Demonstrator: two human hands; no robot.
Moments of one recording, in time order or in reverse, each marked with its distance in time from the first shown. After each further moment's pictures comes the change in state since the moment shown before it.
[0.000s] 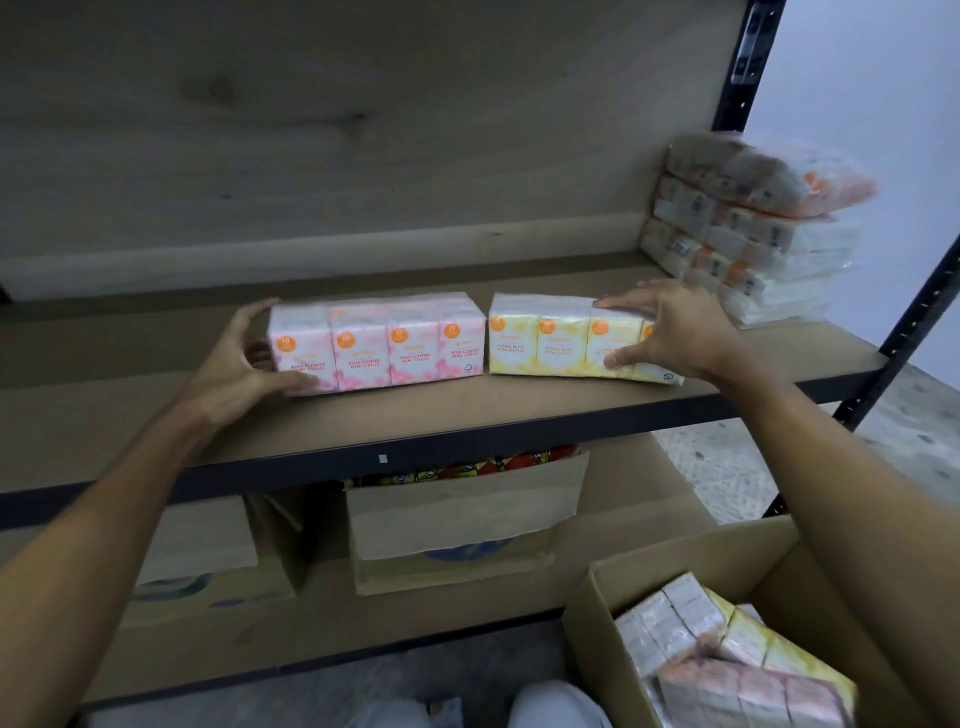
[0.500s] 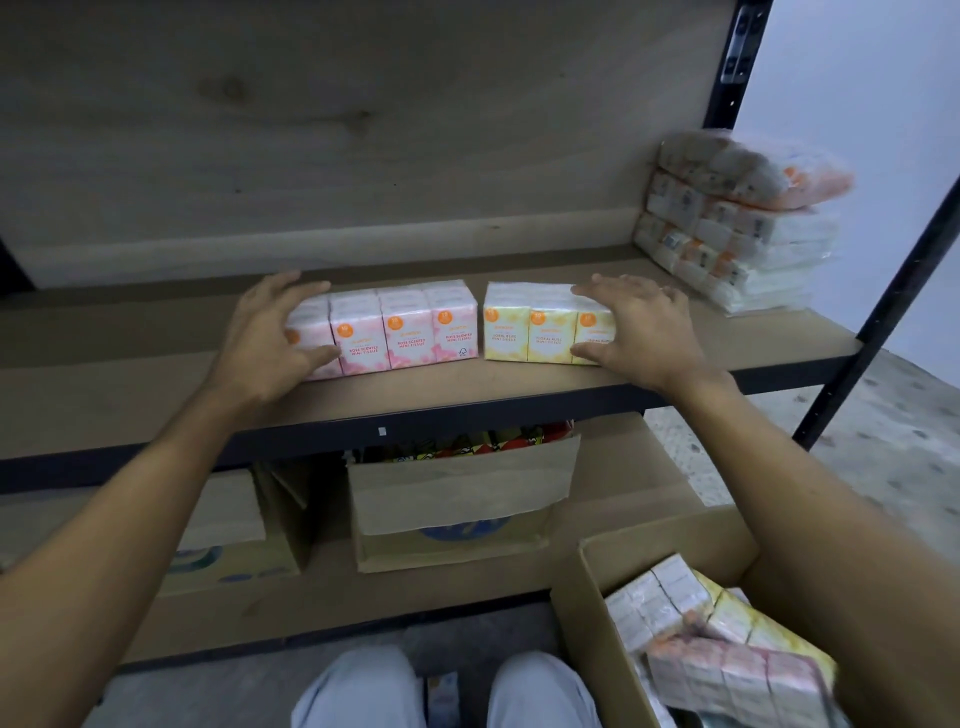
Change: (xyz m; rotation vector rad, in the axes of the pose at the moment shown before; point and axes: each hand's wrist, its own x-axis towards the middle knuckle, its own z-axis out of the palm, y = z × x) left_hand -0.011 0.018 0.014 0.555 0.108 0.324; right_hand -0.028 -0.028 0.016 -0.125 0.148 -0.026
